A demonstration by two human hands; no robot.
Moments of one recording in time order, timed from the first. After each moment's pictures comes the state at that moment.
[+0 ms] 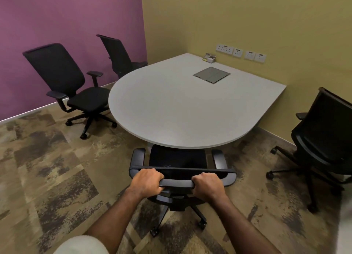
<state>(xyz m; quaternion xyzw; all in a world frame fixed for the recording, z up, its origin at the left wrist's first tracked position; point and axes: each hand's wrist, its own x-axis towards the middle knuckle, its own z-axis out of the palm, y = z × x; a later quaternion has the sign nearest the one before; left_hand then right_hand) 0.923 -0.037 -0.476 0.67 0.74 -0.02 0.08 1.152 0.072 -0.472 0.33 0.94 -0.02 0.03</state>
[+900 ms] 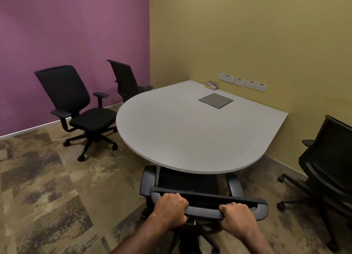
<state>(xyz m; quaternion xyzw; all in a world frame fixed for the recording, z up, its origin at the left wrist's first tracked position) 0.898 -0.038 -0.499 0.72 0.69 0.03 0.04 1.134 0.071 -0.507 0.39 0.92 0.02 0.05</state>
